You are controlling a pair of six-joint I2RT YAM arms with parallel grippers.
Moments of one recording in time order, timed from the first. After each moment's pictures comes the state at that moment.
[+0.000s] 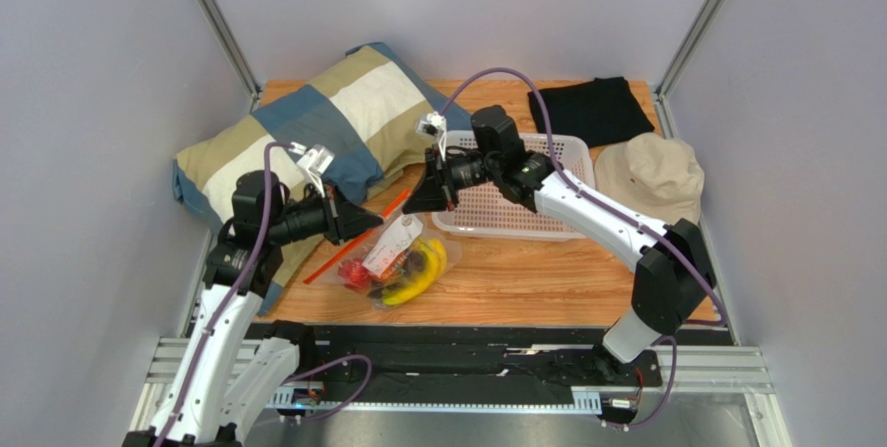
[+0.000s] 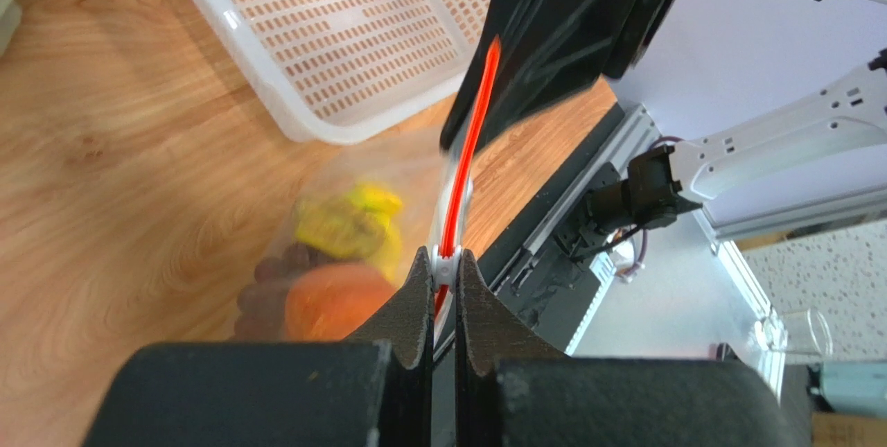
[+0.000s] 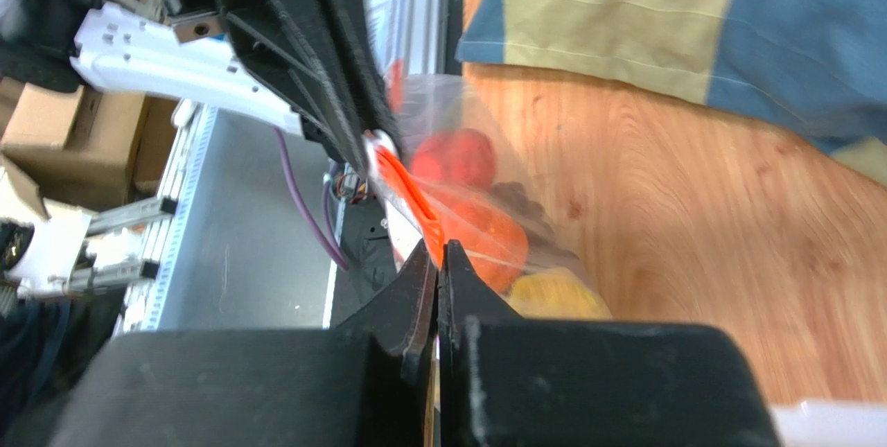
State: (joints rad) left arm -0.17 0.74 0.85 -0.49 0.82 -0.35; right arm 0.73 1.62 1.35 -0.09 -0.97 0.21
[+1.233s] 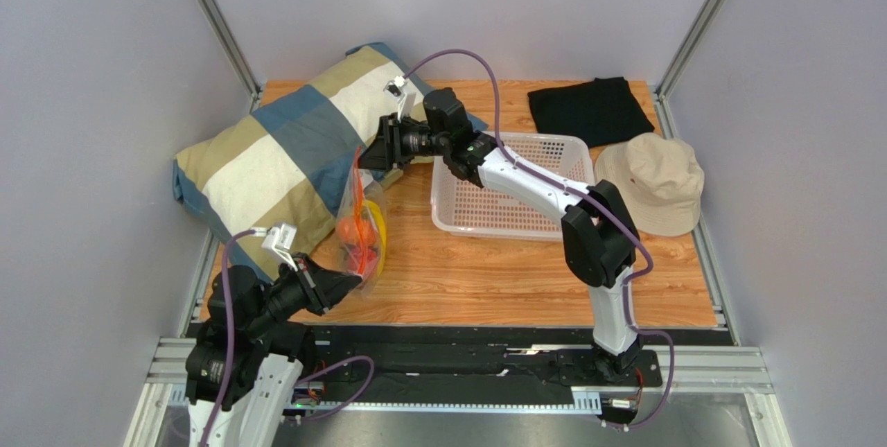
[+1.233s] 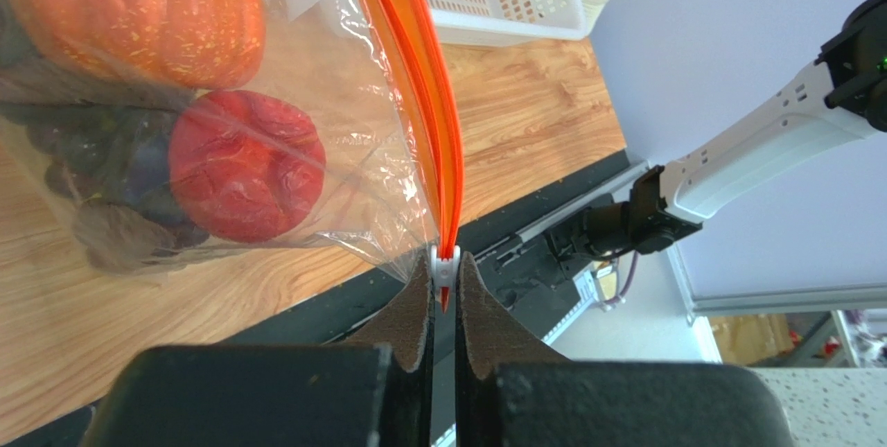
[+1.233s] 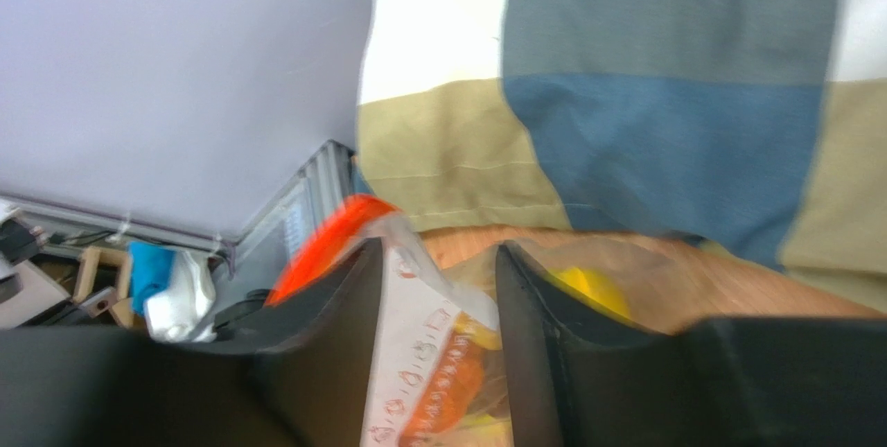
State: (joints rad) left arm -0.17 0.10 0.66 -0.87 0.58 -0.61; right arm 0.75 2.02 1.69 0.11 -0.63 0.58
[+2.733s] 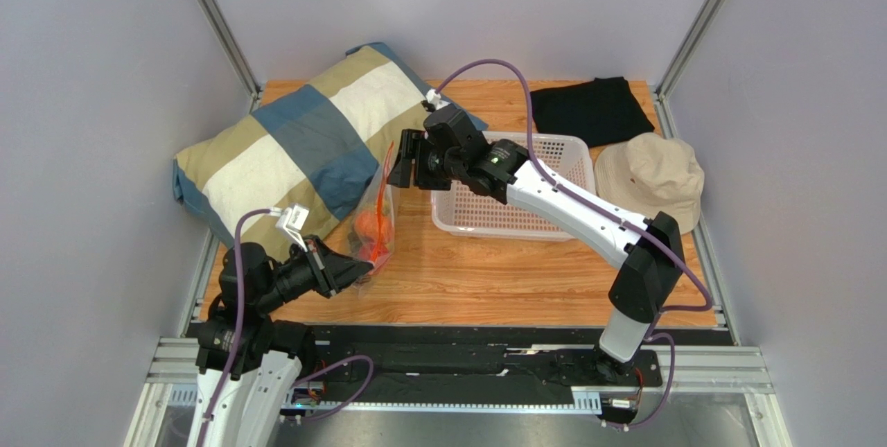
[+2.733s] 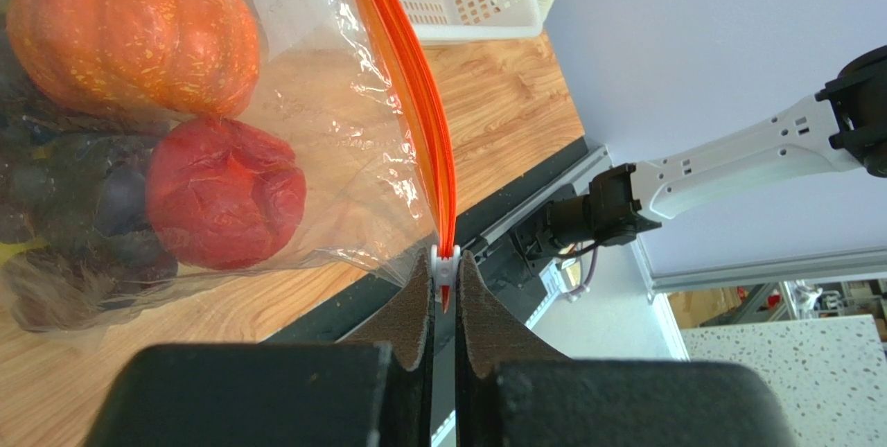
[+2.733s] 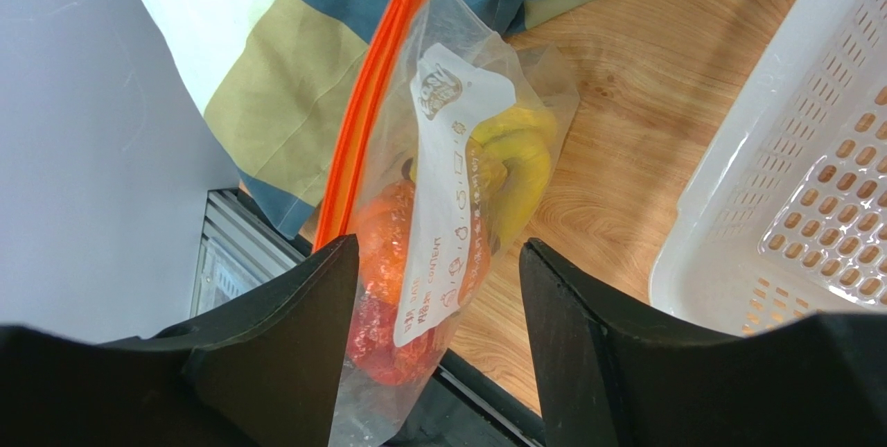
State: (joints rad) left arm -0.17 0.24 0.60 -0.66 0.69 -0.66; right arm 0.87 1.74 1.65 -0.53 -0.03 0.77
